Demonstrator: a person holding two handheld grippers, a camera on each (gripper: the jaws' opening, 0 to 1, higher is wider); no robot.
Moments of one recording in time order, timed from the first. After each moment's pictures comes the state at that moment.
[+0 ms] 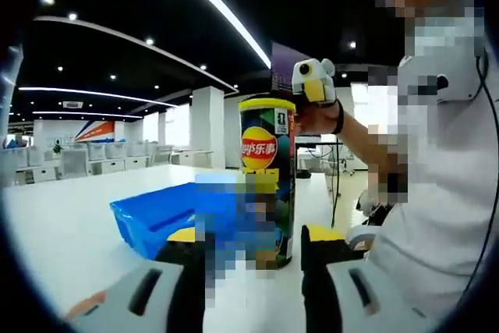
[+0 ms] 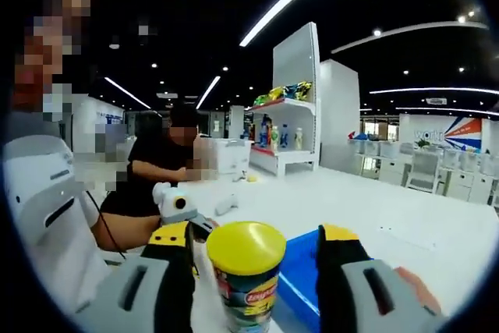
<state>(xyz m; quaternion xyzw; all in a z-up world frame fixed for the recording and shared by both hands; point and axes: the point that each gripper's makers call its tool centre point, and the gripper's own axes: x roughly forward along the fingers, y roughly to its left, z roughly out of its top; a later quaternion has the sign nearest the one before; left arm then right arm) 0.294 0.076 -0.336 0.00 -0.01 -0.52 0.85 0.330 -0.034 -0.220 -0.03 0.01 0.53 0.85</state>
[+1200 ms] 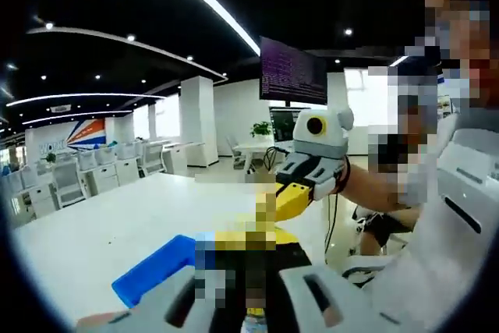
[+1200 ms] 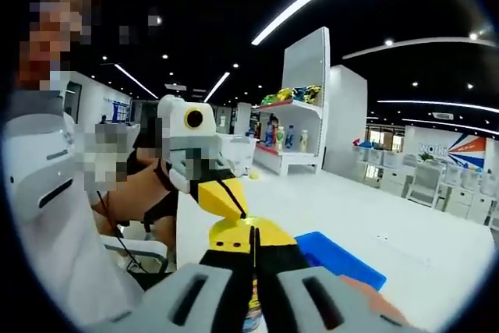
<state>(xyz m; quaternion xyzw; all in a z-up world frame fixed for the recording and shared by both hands) 0.312 -0.010 -0.223 0.06 0.04 -0.54 0.84 0.319 -0.022 -0.226 -0.08 0.01 0.56 0.83</state>
